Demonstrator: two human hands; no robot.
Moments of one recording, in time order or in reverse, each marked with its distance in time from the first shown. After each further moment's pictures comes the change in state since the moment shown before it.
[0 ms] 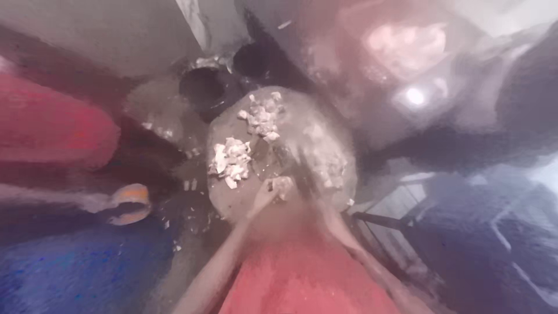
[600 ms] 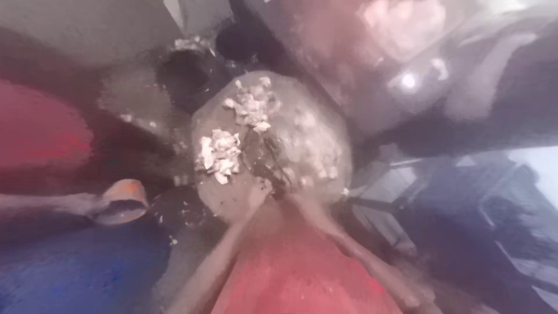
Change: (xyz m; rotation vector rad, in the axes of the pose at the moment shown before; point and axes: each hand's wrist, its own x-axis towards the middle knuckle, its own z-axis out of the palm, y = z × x) left_hand 0.004 -0.021 0.006 0.260 0.106 0.000; right_hand 0.010 -0.033 0.026 -0.046 -0.108 -0.129
